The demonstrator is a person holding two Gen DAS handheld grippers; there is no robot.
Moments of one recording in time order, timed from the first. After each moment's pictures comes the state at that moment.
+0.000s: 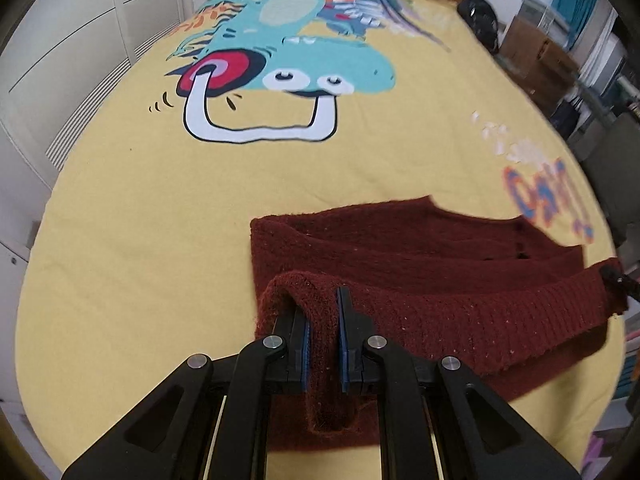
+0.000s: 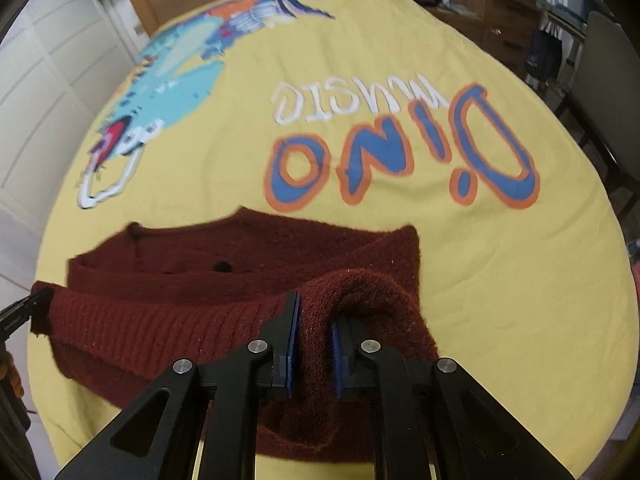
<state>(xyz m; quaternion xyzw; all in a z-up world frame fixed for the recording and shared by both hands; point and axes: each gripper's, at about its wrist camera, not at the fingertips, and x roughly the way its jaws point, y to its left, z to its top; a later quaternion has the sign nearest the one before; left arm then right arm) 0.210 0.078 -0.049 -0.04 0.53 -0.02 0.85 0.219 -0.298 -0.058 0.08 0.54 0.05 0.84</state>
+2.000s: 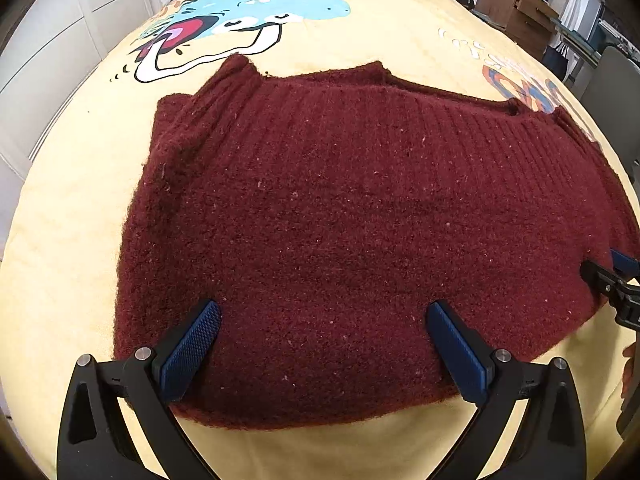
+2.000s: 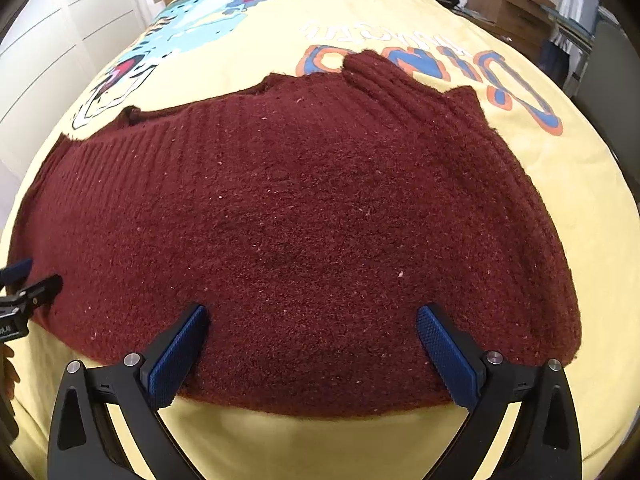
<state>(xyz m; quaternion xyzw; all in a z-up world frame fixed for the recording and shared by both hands) 0.147 0.026 -0.138 0.01 0.54 -0.04 0.84 0.135 -0.249 -0.144 0.03 0.52 0.06 0.85</state>
